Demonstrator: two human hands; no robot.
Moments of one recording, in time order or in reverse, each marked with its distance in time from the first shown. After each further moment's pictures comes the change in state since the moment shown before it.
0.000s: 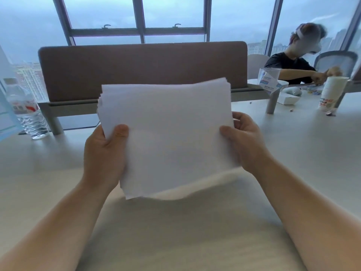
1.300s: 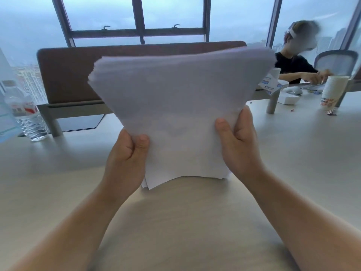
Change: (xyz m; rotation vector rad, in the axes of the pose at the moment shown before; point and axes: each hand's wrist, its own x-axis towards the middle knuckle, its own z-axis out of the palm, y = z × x) left_hand -0.022 0.002 0.020 0.082 -0.255 0.139; right_hand -0.042 -0.030 0.035 -0.243 0.096 -0.424
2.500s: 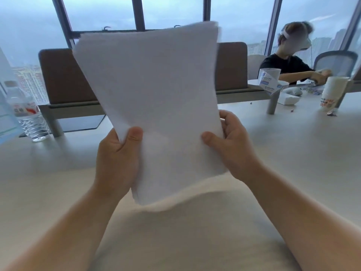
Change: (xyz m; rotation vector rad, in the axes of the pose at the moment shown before) left_hand 0.005 0.005 -0.007 -0.158 0.173 -0.085; right_hand 0.004 0.019 0.004 0.204 -0.228 0.251
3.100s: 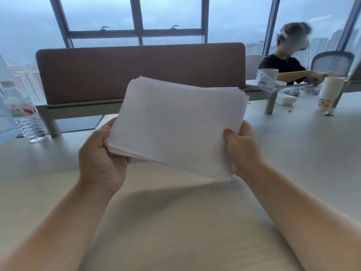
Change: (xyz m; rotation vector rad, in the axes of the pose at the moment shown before) left_hand 0.025 -0.012 -0.014 -0.726 -0.001 -0.410; right_hand 0.011 0.014 -0.013 0.017 0.363 0.291
